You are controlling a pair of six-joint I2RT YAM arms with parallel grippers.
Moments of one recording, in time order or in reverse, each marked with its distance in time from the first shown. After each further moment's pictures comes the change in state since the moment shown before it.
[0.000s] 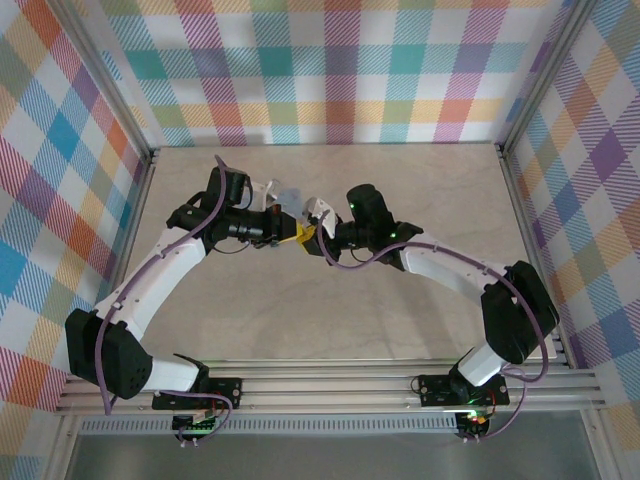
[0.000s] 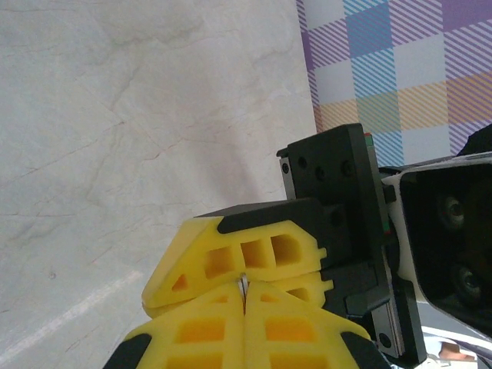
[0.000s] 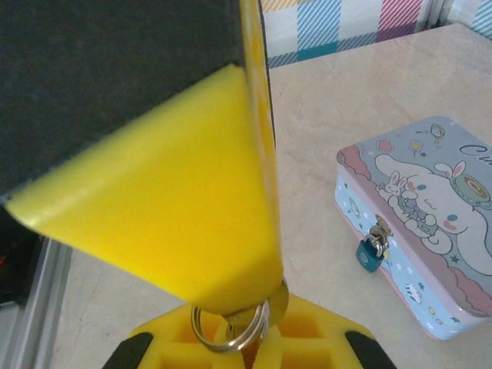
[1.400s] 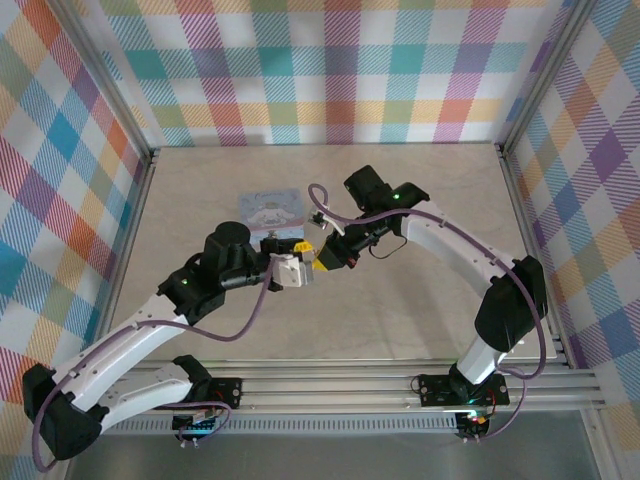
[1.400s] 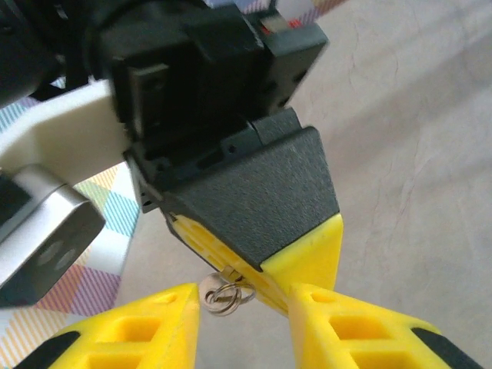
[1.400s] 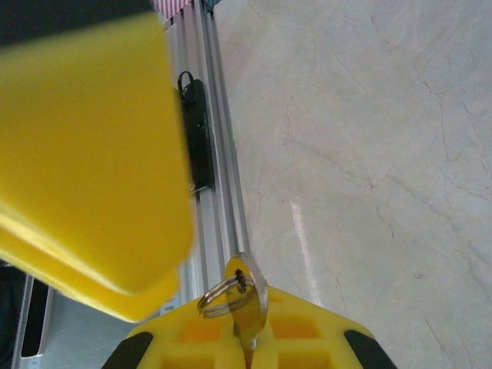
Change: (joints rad) left arm -0.348 -0.385 -0.377 0.396 -0.407 1.523; right arm -0.043 0.084 0.412 -0.974 -0.242 -0.107
